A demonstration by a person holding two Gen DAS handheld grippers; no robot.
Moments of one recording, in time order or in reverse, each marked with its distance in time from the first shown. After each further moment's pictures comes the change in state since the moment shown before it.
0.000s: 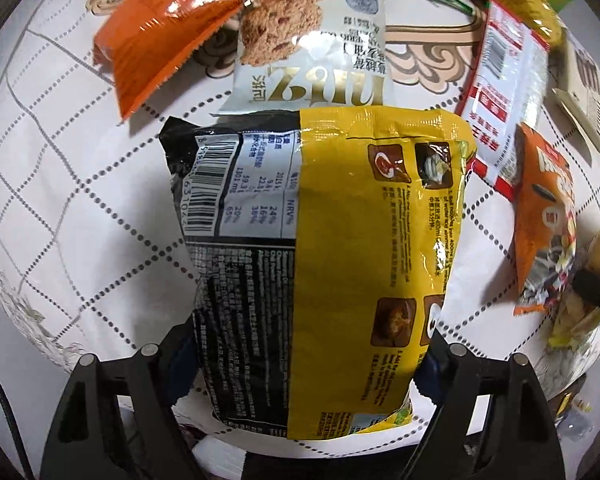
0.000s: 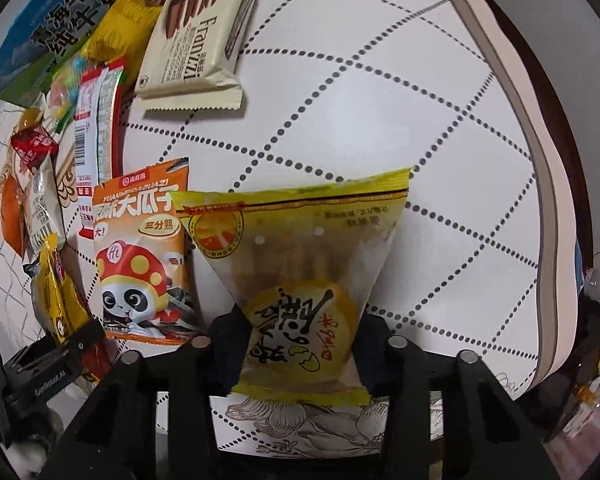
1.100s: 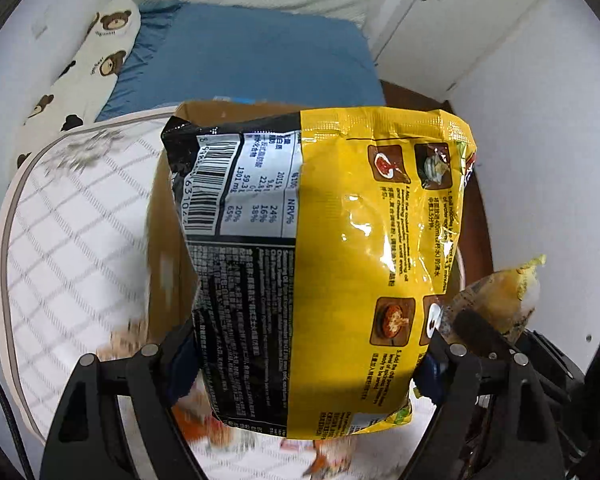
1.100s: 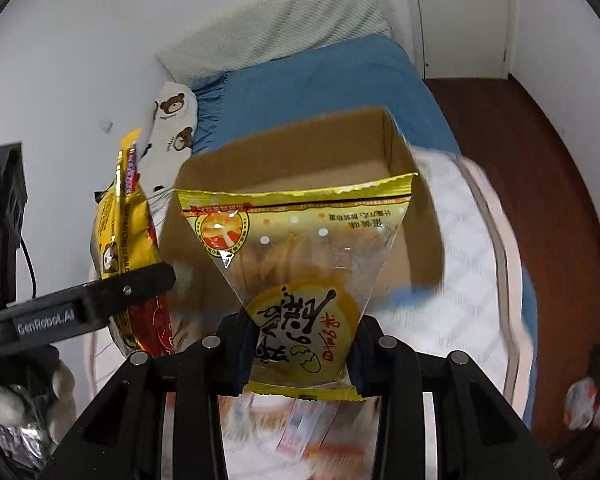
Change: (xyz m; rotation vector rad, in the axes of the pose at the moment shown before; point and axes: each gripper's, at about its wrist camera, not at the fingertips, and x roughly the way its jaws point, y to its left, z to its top) left arm -0.259 -0.003 0.274 0.023 -0.242 -0.289; right arm -0.203 0.167 0.255 -0.216 -0.354 0.193
